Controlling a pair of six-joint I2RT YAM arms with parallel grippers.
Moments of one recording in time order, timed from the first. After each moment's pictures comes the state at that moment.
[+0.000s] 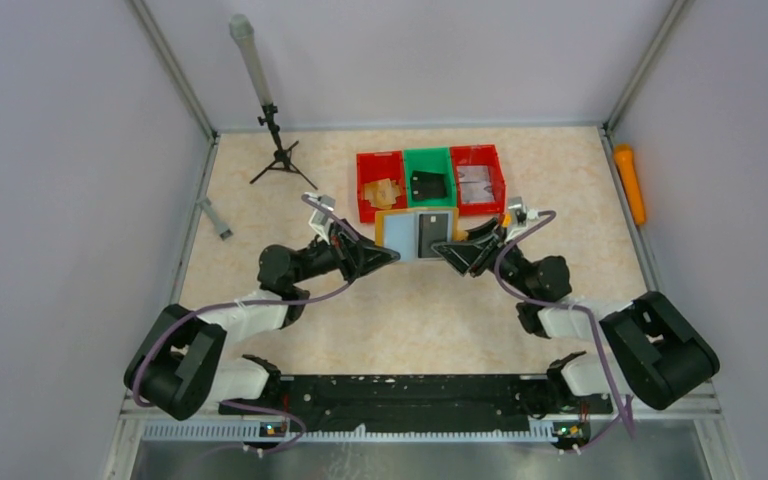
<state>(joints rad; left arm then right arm) -0.48 1.28 0.39 1.35 0.85 -0.91 0.50 1.31 0.27 1.48 -0.52 0.85</state>
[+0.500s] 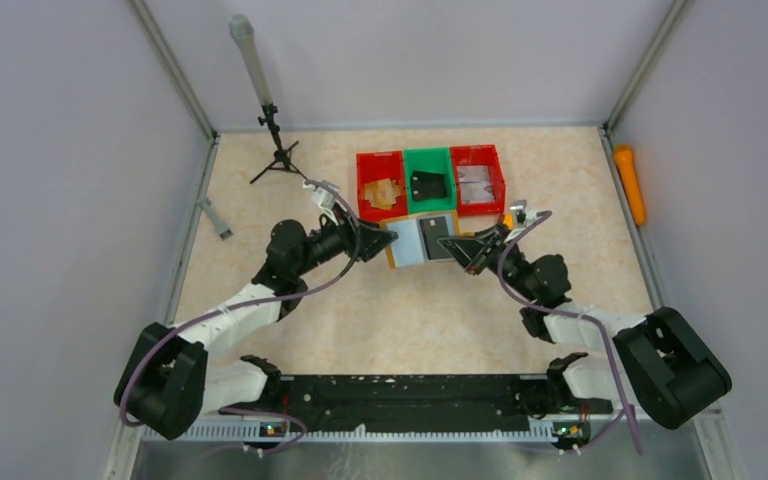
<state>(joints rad) -0.48 1.18 0.49 0.78 0.56 -0.65 0.49 1.22 0.24 1.30 -0.40 0.77</state>
